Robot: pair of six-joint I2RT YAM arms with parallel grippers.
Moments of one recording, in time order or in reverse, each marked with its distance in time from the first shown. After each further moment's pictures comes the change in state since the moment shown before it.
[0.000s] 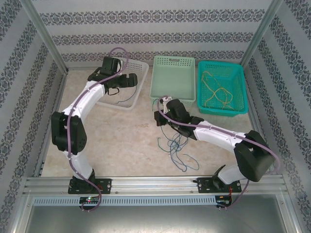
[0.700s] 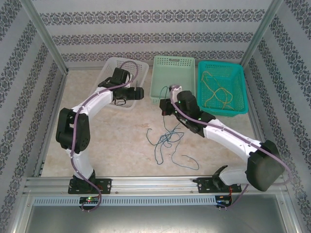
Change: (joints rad) left arm -0.059 0.130 -0.122 0.028 0.085 -0.016; right arm -0.101 -0.175 0.056 -0.031 -0.007 0.041
